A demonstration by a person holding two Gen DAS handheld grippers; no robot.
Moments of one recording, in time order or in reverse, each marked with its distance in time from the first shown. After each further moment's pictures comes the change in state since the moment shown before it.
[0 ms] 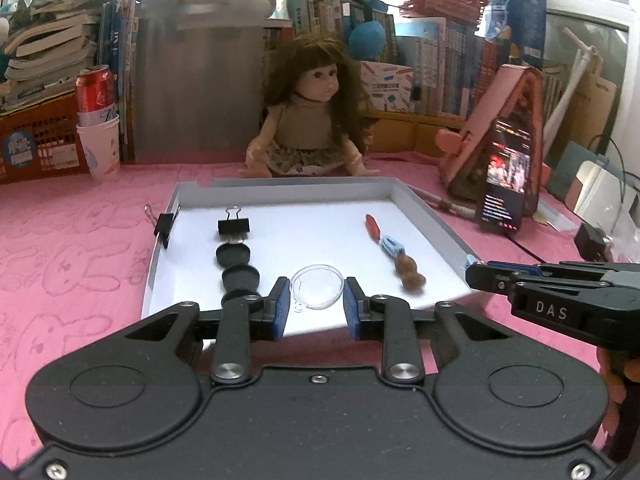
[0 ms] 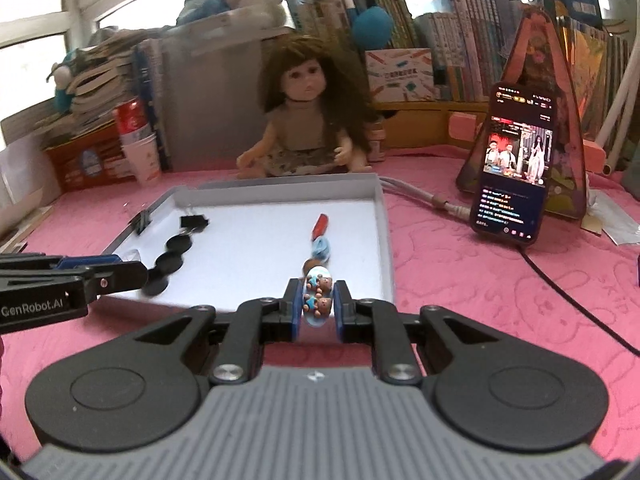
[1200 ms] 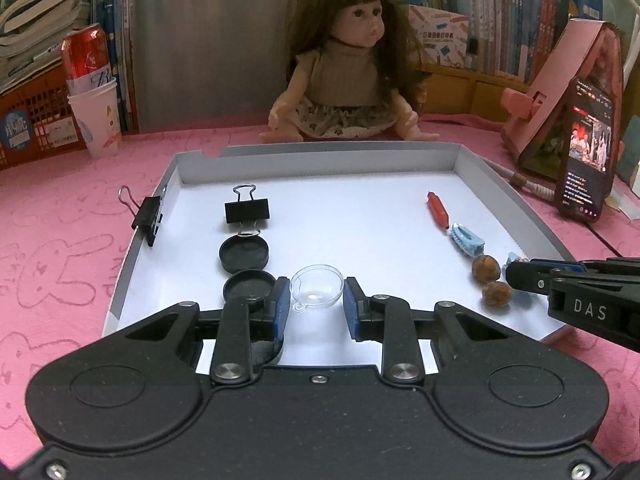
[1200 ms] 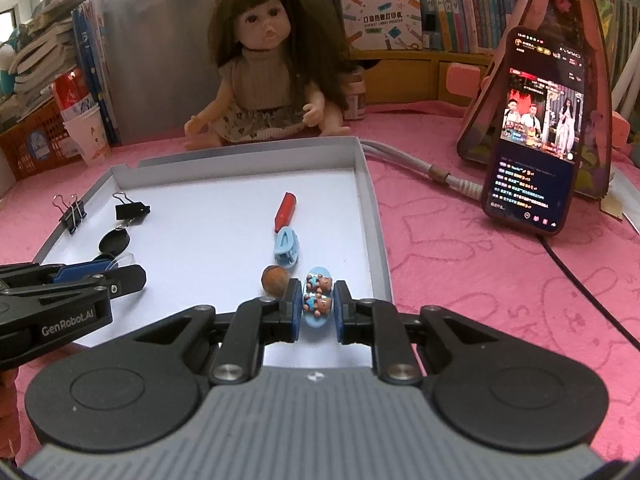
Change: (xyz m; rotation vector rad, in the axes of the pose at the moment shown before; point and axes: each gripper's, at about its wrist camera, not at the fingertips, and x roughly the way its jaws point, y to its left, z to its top) left arm 0.096 0.006 0.006 0.000 0.109 0.119; right arm 0.075 -0.006 0.015 0.033 0.137 -0.082
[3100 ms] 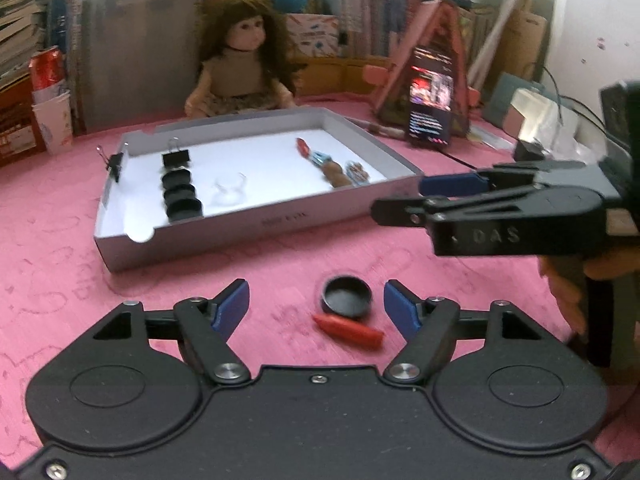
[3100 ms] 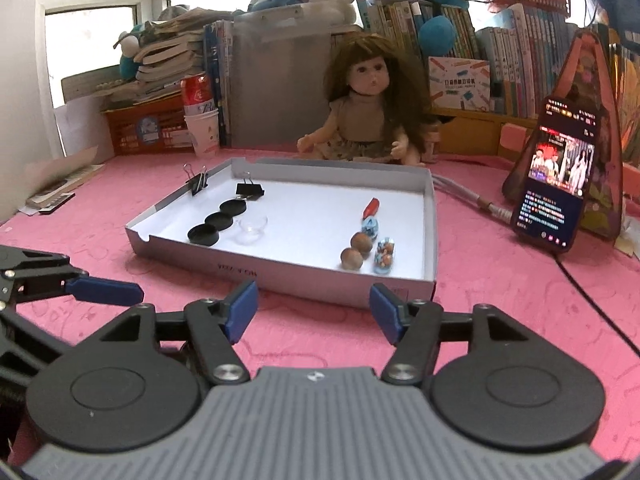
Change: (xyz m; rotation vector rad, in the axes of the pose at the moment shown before) left arm -0.131 -0.015 -0.094 0.157 -0.027 -0.259; right arm -0.090 0.006 -0.061 -0.194 -0.160 0.217
